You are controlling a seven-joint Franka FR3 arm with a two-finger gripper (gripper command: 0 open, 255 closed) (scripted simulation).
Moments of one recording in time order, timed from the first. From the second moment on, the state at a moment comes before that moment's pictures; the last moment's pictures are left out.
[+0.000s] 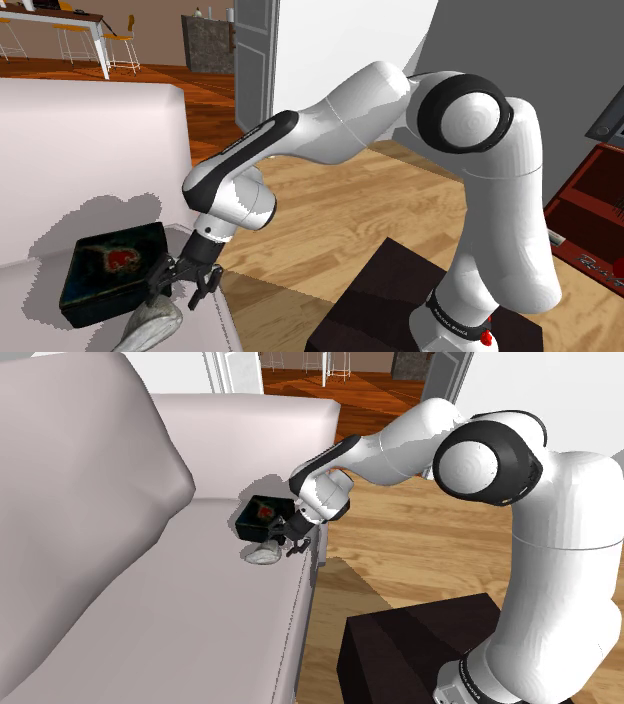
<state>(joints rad) 0.36 0.50 0.23 -1.99 1.15 2.45 -0.13</state>
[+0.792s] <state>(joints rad) 0.36 0.52 0.23 -1.97 1.15 2.46 -0.13</state>
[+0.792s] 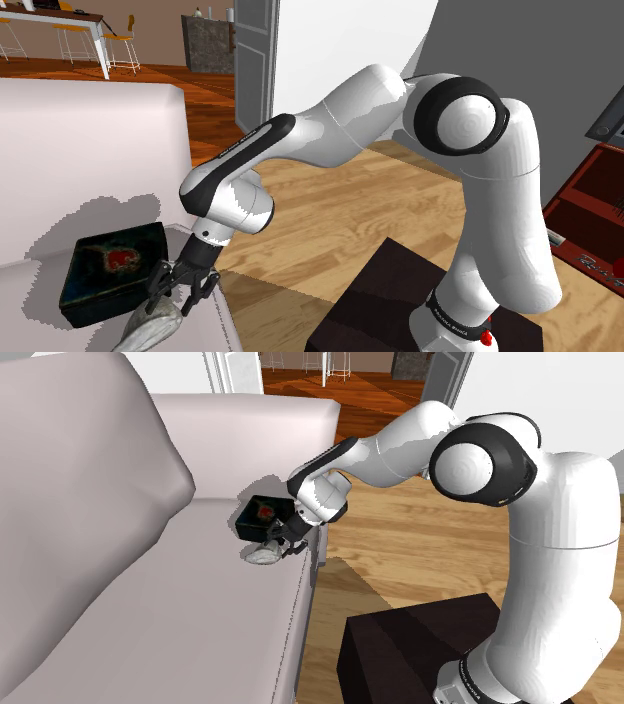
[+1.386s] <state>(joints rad) 0.37 0.50 0.23 -1.98 1.14 2.45 -0.11</state>
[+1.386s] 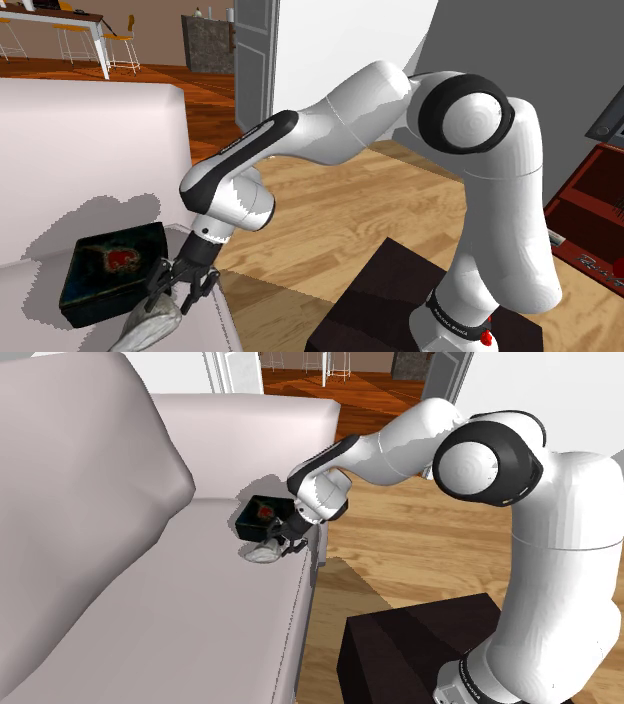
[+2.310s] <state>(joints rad) 0.37 0.35 0.21 -2.00 1.06 2.37 0.03</state>
